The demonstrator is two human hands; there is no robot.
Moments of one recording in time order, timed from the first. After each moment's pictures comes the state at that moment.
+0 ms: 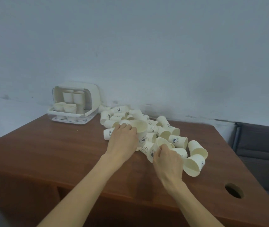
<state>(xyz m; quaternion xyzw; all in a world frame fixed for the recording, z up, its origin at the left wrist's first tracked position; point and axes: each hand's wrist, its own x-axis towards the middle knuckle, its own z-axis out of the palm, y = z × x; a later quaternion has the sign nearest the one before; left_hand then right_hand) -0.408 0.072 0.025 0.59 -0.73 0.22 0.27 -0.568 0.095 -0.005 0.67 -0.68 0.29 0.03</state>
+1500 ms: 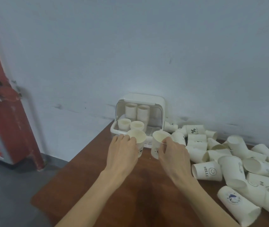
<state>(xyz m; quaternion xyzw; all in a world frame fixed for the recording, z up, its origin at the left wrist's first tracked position) -0.030 -0.010 0.019 0.69 -0.65 0.20 0.24 -0.190 -0.047 0.020 0.75 -0.58 0.32 0.02</state>
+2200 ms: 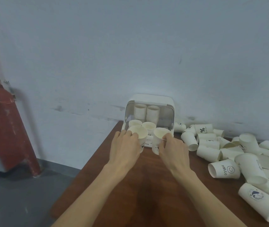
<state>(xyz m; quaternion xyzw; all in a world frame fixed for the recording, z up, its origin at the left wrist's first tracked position) 0.055 -0.011 0.030 0.67 -0.68 0.18 0.23 -0.102 -0.049 0.020 0.73 -0.60 0.32 0.04</state>
